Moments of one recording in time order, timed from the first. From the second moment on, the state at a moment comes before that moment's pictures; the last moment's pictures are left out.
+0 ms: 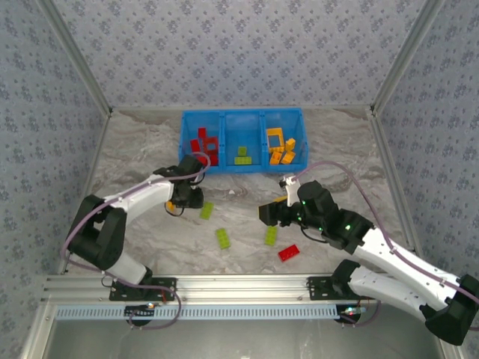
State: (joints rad) left arm -0.53 1.52 0.97 -0.70 -0.05 -0.43; right arm 0.83 0.82 0.71 -0.44 -0.09 0.49
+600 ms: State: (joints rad) left arm -0.69 2.01 1.86 -0.80 -0.04 -0.44; right arm 0.84 0.80 0.91 -0.62 0.15 0.55
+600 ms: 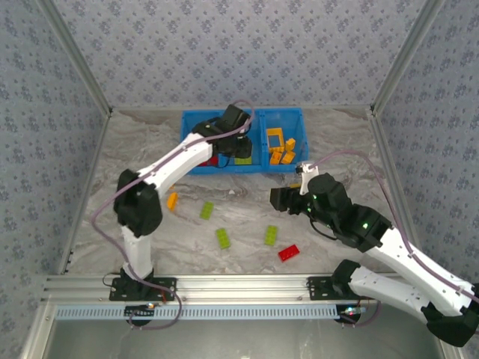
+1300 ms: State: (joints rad) left arm -0.58 2.47 2.32 -0.85 0.12 -0.50; right arm 0.84 0.80 0.92 -0.63 0.19 0.57
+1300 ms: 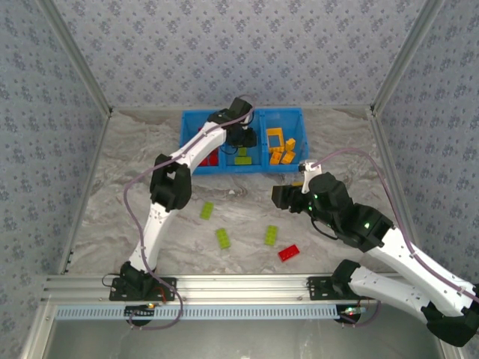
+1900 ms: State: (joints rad) left arm -0.58 2.49 2.34 -0.88 0.16 -0.52; right arm 0.84 0.82 0.89 -0.63 0.18 0.58
